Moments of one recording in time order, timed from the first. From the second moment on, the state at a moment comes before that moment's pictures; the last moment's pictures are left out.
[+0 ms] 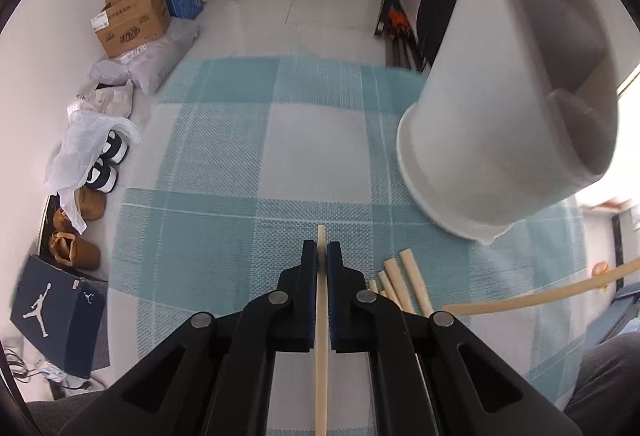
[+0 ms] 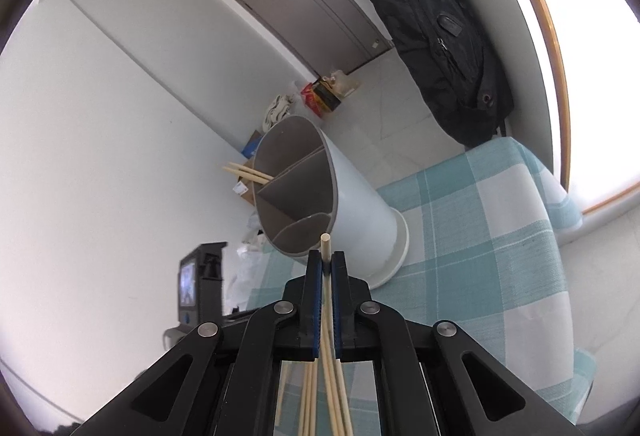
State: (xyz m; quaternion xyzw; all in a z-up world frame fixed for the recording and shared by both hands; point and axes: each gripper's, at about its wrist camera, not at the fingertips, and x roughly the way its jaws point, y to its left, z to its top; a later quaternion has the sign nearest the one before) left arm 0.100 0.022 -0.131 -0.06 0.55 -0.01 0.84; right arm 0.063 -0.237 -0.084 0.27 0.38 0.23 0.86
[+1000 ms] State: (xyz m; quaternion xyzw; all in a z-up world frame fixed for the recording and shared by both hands) left arm 0.035 0.045 -0.028 -0.12 0.36 -0.10 0.92; right arm 0.026 -0.185 -0.044 0.14 0.33 0.22 0.91
